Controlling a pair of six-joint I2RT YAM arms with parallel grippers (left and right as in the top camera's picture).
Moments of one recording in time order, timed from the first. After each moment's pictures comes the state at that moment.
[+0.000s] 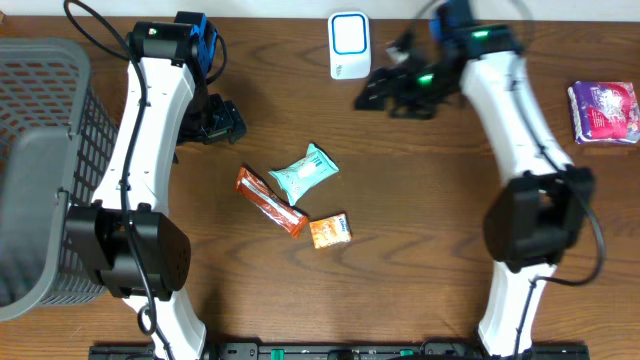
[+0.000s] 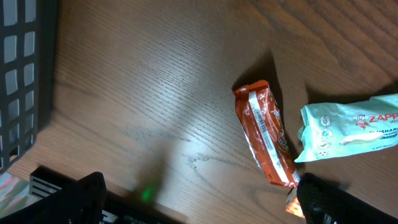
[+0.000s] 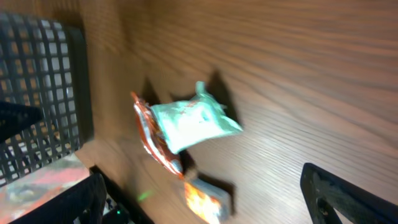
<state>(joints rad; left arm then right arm) -0.09 1.95 1.94 -1.62 -0.08 -0.53 0.22 2.15 2.00 -1.18 -0.69 0.15</state>
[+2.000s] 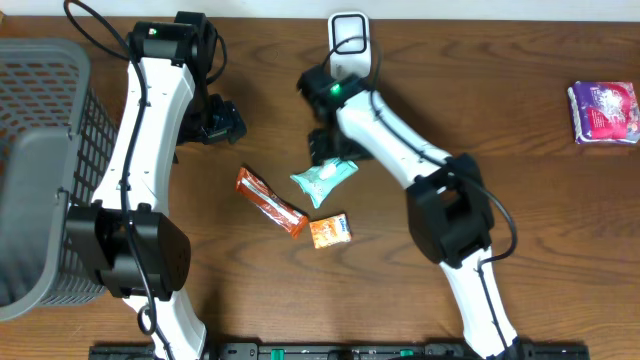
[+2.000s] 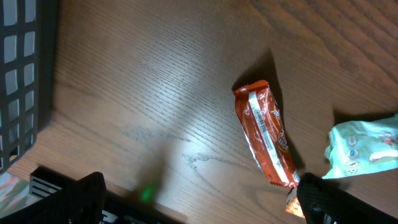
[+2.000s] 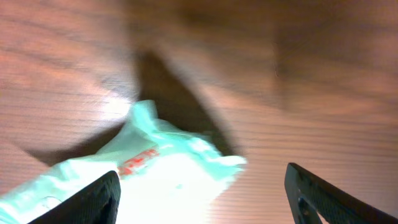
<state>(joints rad) -0.09 1.95 1.94 -1.62 -0.08 -0.53 0.57 2.36 2.05 -1.24 0.06 0.44</state>
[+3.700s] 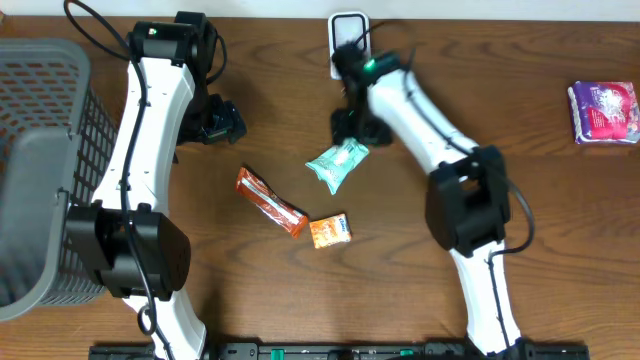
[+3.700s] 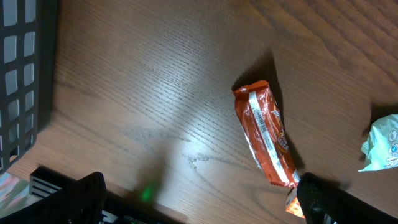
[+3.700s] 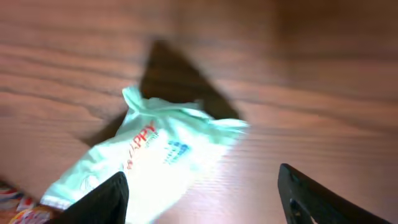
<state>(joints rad) -0.09 1.95 1.94 -1.62 -0.08 -0.53 0.44 2.37 2.15 -1.30 -0.08 0.41</state>
